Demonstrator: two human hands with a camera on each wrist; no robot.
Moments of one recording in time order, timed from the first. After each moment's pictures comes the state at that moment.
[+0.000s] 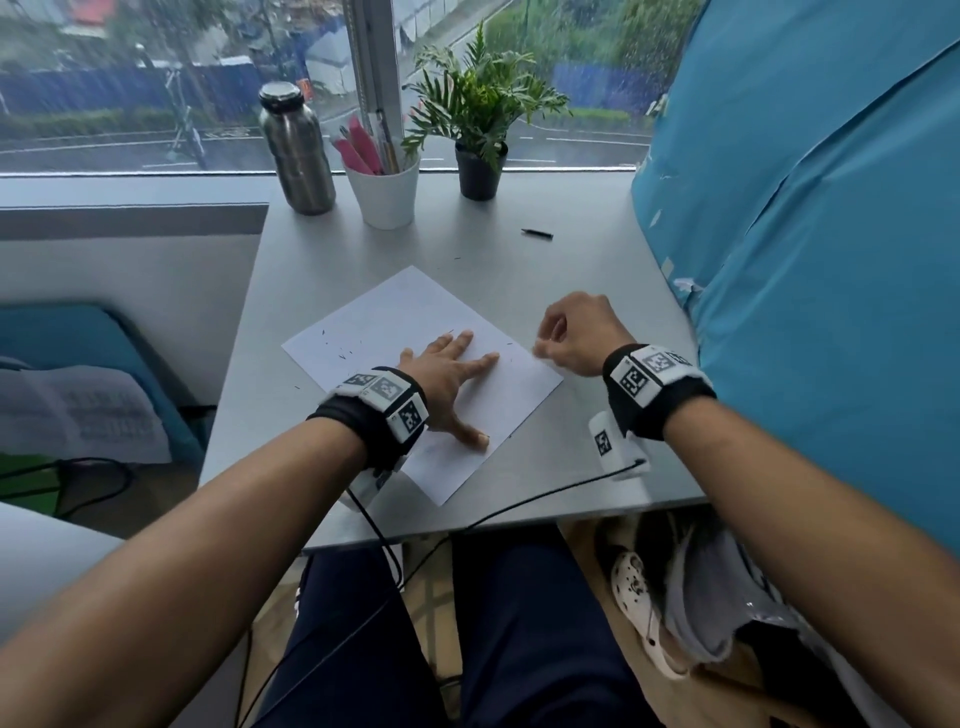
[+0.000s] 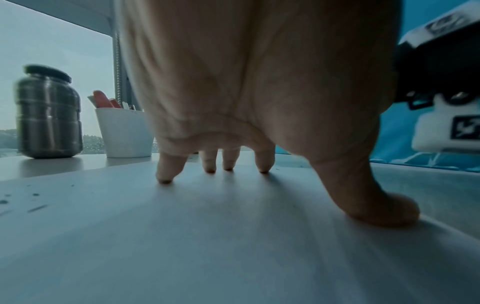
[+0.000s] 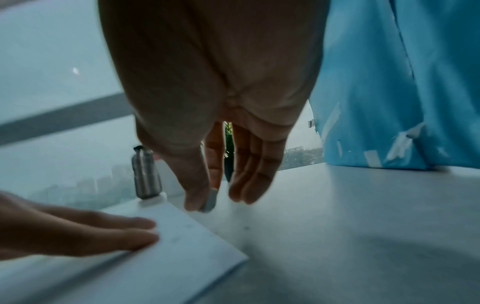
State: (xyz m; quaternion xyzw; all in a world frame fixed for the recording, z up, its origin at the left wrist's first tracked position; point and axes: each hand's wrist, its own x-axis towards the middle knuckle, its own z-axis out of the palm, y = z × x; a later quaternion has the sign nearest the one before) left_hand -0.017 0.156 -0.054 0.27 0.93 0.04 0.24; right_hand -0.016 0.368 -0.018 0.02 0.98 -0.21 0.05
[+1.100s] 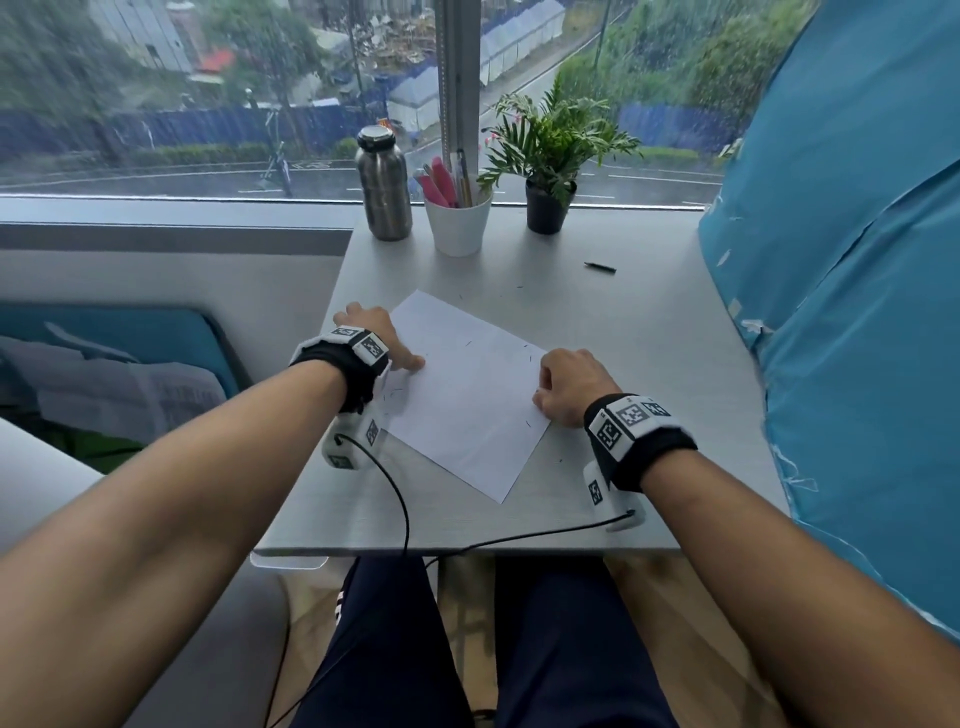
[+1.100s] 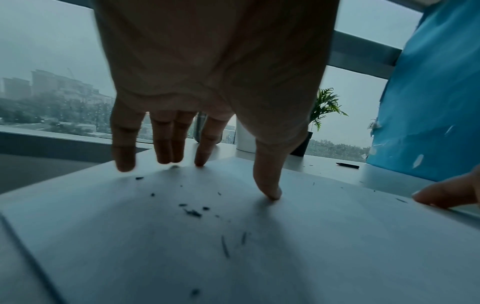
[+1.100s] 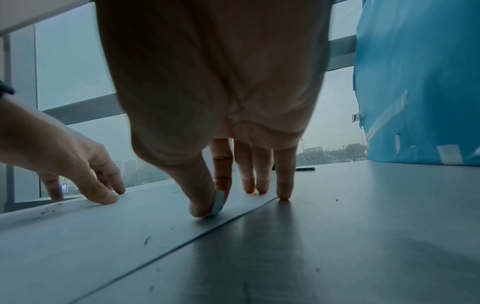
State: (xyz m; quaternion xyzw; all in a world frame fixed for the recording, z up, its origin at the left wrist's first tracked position) left_hand -0.084 0.048 -0.037 -0.13 0.98 0.04 0.14; right_hand -0.010 0.295 -0.032 -0.01 0.98 -0.15 0.13
